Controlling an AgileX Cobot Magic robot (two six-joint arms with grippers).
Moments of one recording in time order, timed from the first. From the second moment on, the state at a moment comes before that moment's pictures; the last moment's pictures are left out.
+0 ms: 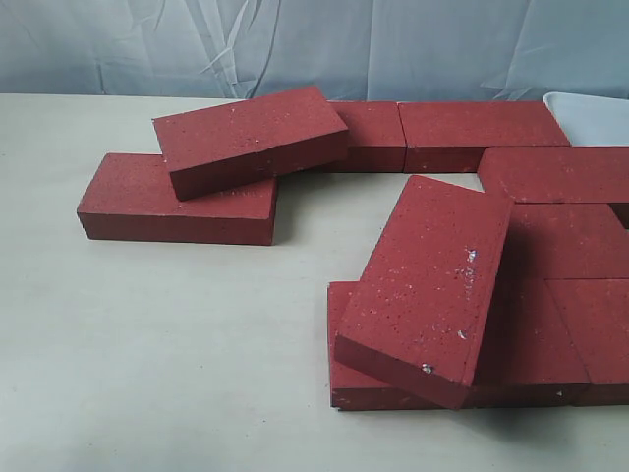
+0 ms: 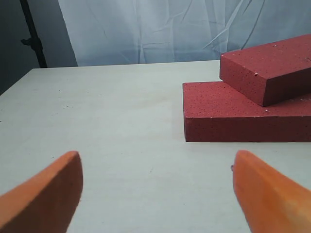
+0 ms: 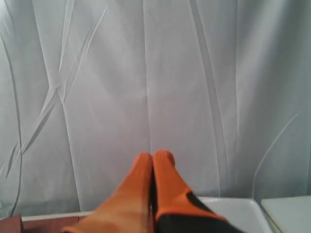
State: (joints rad) left arm 0.01 0.00 0.00 0.05 0.30 -0.02; right arm -0.08 0.41 -0.75 -0.06 0.36 0.11
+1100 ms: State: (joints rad) left arm 0.01 0.00 0.00 0.05 0.30 -0.02; right arm 0.09 1.12 -0.96 0.31 0.79 -0.31
